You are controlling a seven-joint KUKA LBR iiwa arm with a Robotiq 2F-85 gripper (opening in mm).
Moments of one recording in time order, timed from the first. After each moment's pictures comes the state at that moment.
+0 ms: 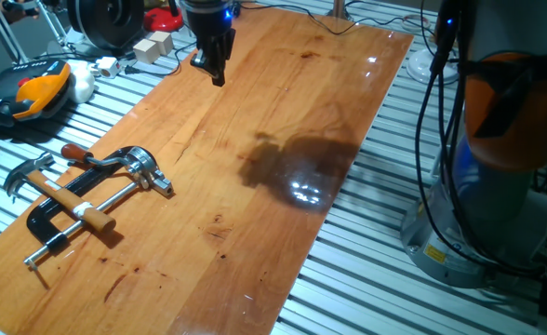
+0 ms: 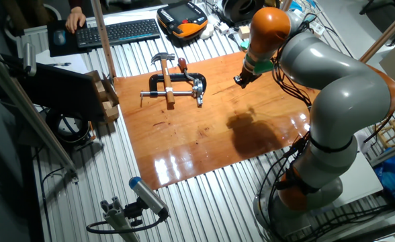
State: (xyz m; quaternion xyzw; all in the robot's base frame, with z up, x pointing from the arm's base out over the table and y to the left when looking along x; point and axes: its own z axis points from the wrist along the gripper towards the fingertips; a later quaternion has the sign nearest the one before) arm 0.515 0.001 0.236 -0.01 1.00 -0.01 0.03
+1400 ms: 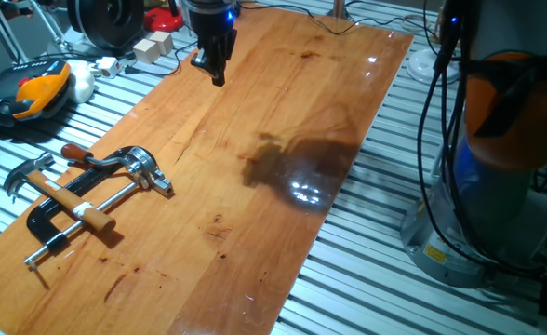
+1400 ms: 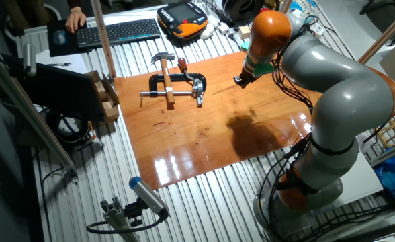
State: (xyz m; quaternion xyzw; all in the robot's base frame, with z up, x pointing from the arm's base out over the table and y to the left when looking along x) arm 0.515 0.001 0.235 0.00 1.00 -0.01 0.02
